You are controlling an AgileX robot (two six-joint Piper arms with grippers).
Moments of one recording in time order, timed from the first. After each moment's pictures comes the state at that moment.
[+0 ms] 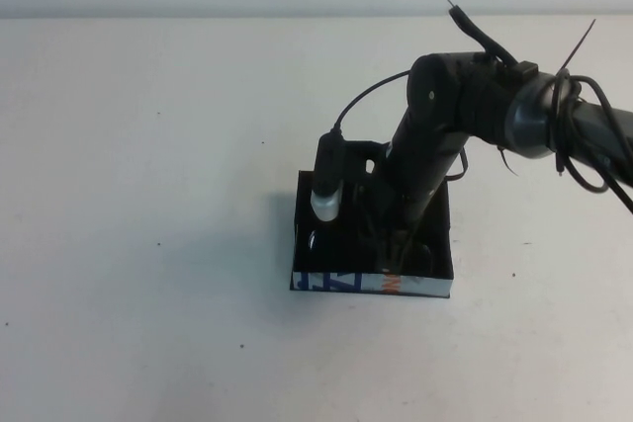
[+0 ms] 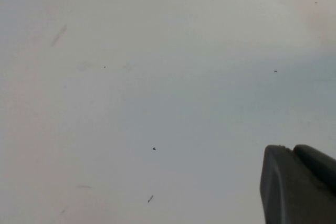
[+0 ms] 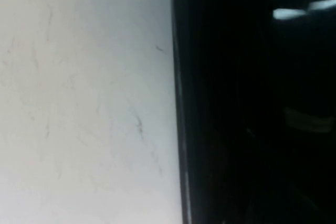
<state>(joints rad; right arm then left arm) 0.54 2.17 -1.76 0.29 1.08 -1.03 -0.06 -0.02 0.02 -0.01 0.36 0.08</state>
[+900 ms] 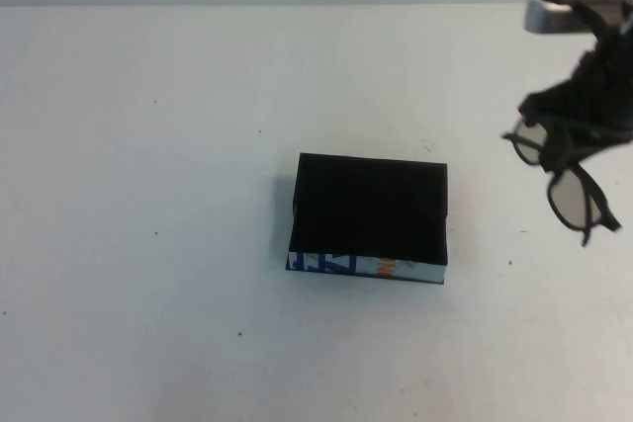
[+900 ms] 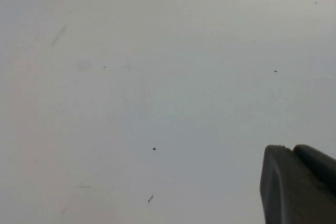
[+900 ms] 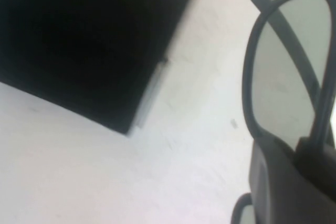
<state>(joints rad) 0.19 1.77 -1.59 0.23 1.23 -0.09 -0.06 -0.02 0.02 -0.01 0.36 0.08</state>
